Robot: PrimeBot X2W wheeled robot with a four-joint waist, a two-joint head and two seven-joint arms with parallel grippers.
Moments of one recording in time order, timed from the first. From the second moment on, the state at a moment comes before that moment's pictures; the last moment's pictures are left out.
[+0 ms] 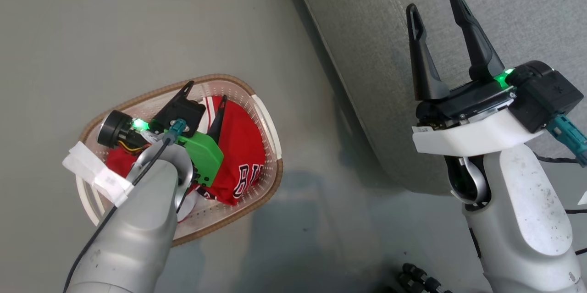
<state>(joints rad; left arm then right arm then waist) -0.73 0.08 -0.37 0.94 0.01 -0.11 -0.26 -0.49 -0.05 0.16 -0.02 0.26 0.13 -0.26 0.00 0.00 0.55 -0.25</state>
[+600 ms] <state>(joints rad) -0.92 0.09 -0.42 1.26 0.02 -0.12 -0.19 -0.57 -0.05 0.19 -0.10 0.28 0.13 -0.26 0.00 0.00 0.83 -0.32</state>
